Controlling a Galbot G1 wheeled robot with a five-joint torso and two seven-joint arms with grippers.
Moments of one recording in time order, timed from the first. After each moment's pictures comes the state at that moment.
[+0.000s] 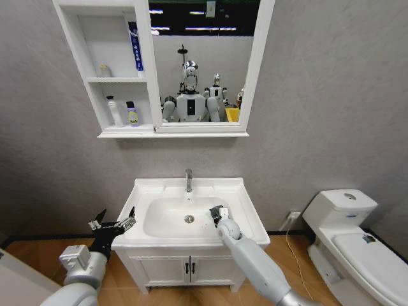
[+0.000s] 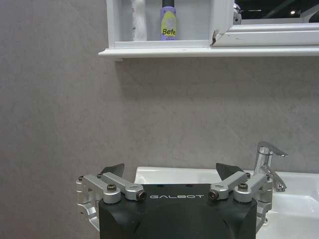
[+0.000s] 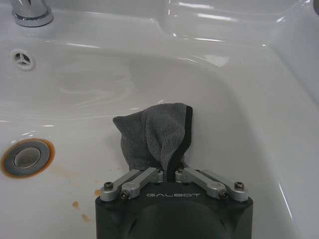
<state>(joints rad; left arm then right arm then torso) 1.76 -1.22 -0.74 -2.50 -0.46 0.38 -0.27 -0.82 1.30 -0.06 1.41 0.71 -0.65 0.63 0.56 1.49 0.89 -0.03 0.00</state>
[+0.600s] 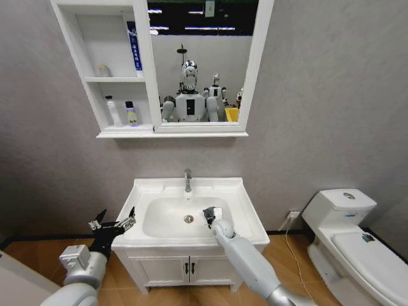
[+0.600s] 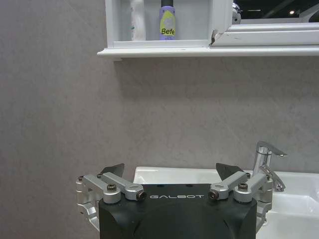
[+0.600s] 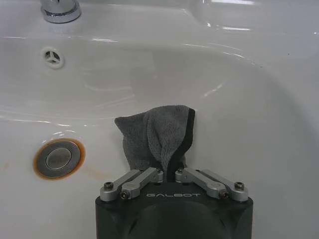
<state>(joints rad) 1.76 -1.22 -0.74 -2.50 -0.46 0.38 -0.27 -0.77 1.37 -0.07 1.31 0.71 -0.64 0.58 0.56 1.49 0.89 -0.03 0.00</state>
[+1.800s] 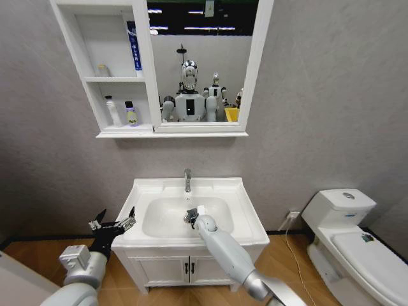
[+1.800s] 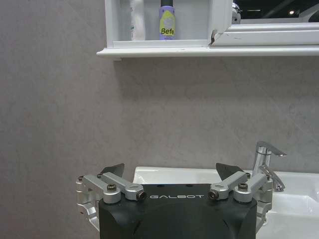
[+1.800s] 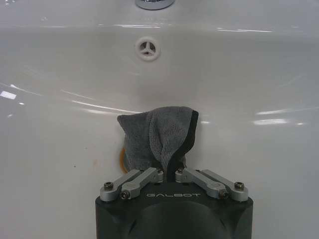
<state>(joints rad) 1.76 -1.22 -0.74 -2.50 -0.46 0.38 -0.27 -0.67 1.55 -0.13 1.10 0.69 -0.64 0.50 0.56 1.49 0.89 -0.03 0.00</state>
